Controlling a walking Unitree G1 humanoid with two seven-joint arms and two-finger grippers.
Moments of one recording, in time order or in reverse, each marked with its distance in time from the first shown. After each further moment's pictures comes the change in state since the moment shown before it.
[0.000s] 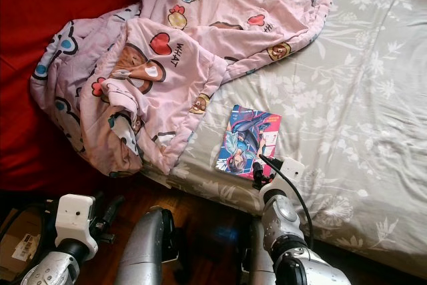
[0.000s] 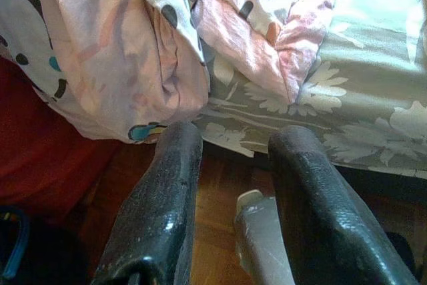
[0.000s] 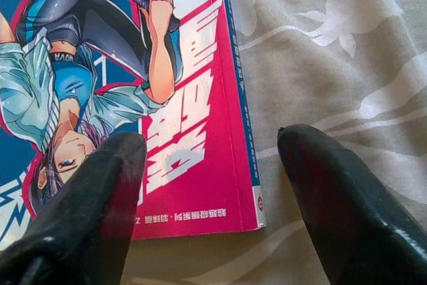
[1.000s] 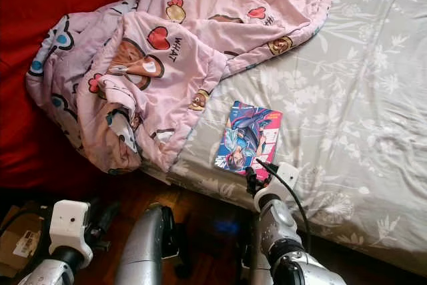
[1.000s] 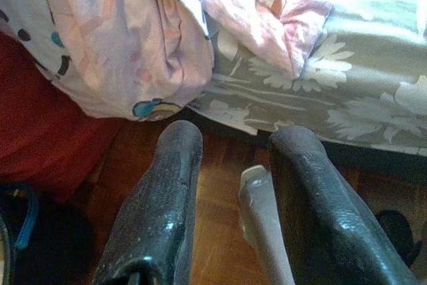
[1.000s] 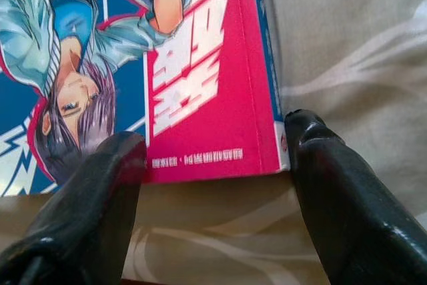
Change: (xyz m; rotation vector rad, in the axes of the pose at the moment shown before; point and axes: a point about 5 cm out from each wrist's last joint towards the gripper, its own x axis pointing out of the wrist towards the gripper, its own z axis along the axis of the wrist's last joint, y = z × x) left arm -0.013 0.002 -0.001 0.005 0.029 0.009; right arm -0.005 0.006 -0.018 0.094 0.075 0.082
